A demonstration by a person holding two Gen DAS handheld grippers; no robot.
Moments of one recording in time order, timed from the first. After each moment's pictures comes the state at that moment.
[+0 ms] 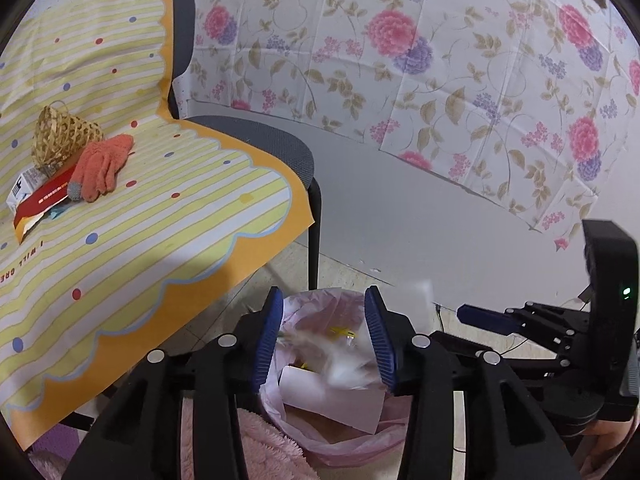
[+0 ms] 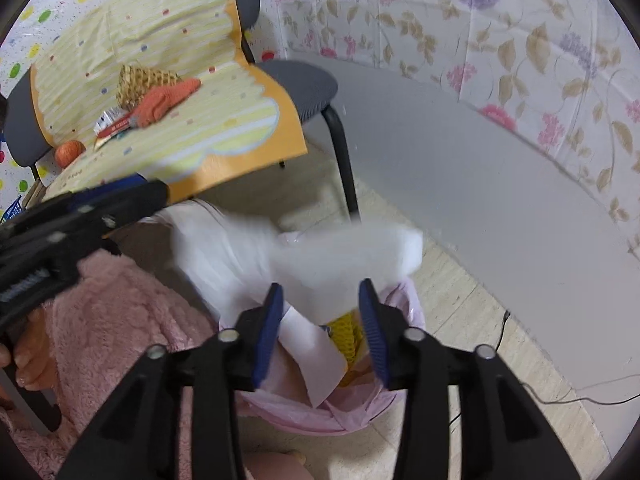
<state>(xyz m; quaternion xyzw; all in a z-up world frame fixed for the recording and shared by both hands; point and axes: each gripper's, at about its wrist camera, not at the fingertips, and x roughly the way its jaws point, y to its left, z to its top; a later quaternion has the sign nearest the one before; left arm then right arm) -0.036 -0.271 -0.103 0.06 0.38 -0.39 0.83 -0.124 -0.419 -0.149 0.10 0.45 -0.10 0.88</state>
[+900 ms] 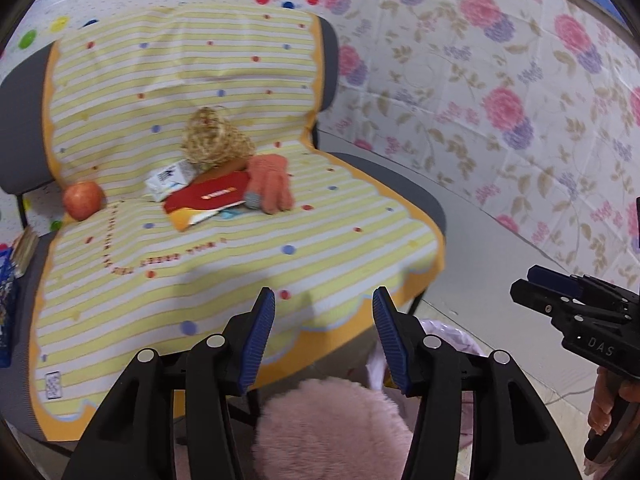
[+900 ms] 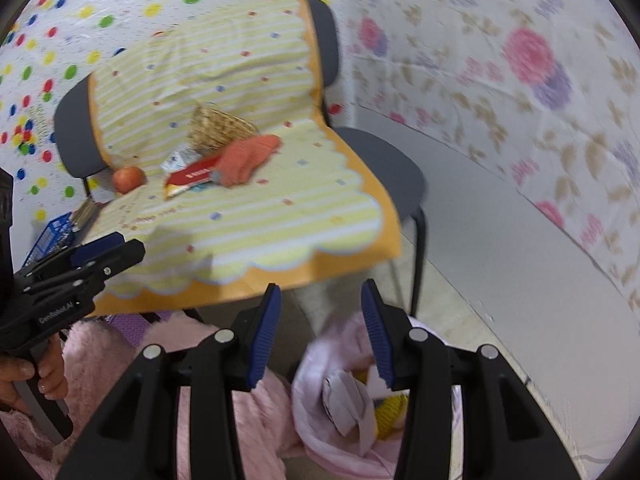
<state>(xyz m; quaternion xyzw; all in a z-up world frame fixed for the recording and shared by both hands) -0.006 -0.136 -0.052 0.01 0.35 -0.23 0.91 -0.070 -0.346 -0.057 0.05 0.36 -0.01 0.93</state>
